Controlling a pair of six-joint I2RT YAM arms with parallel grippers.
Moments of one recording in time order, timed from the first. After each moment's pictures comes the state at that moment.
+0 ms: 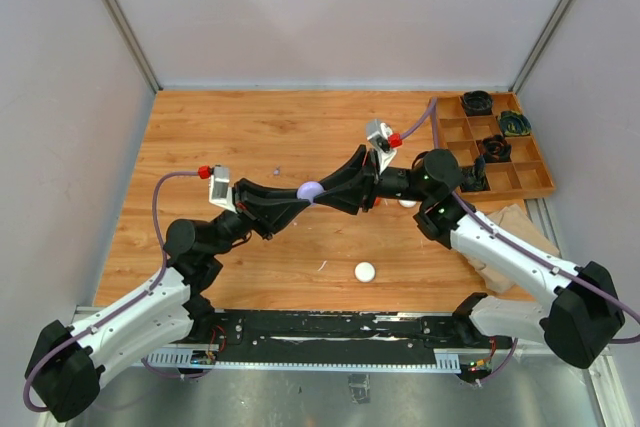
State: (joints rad) left arm -0.66 0.74 0.33 0.92 0.38 -0.64; right arm 0.70 1.17 0.82 0.62 -0.84 0.43
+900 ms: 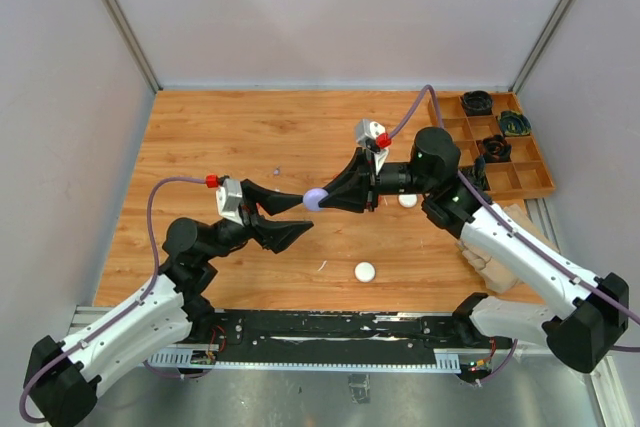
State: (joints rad) left arm -0.66 0.65 0.32 0.71 0.46 -0.45; right arm 0.69 1.15 0.99 0.15 -0.92 0.16
